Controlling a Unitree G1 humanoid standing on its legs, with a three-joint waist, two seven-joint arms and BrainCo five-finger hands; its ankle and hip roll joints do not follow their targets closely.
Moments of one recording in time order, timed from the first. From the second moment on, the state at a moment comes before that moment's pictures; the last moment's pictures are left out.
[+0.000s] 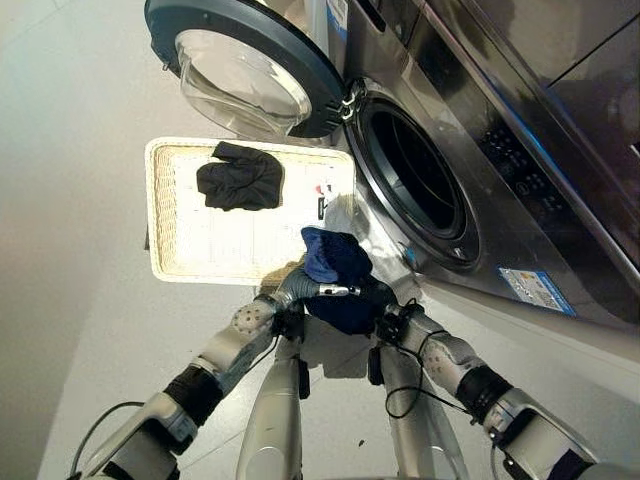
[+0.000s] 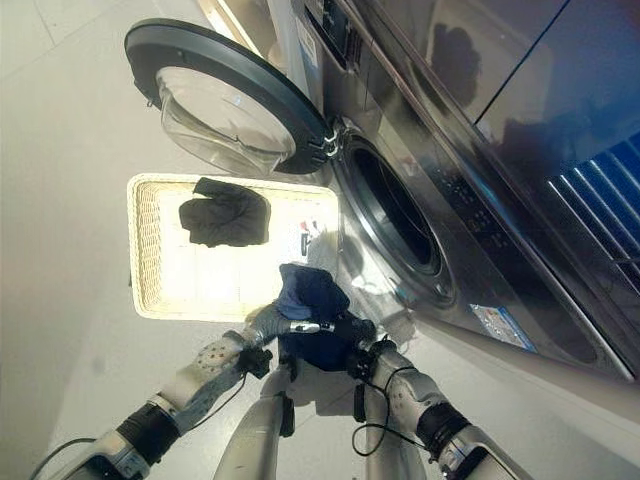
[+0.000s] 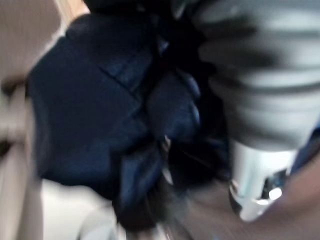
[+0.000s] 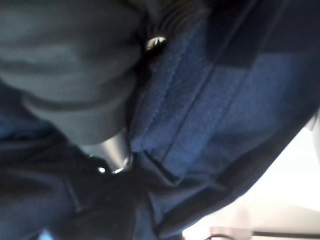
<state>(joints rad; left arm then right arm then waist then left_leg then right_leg) -0.42 0.44 -0.60 0.29 -0.46 -0.04 0.08 -0.48 -0.26 0.56 0.56 0.97 0.03 0.11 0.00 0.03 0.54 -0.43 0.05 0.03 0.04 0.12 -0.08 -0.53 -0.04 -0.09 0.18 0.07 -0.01</state>
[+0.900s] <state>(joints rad) -0.16 0.43 -0.42 0.55 -0.45 -0.09 0.51 -0.98 -0.39 -0.07 0.75 1.67 -0.48 -0.08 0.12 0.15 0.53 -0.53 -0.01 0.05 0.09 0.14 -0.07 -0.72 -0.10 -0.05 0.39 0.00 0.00</state>
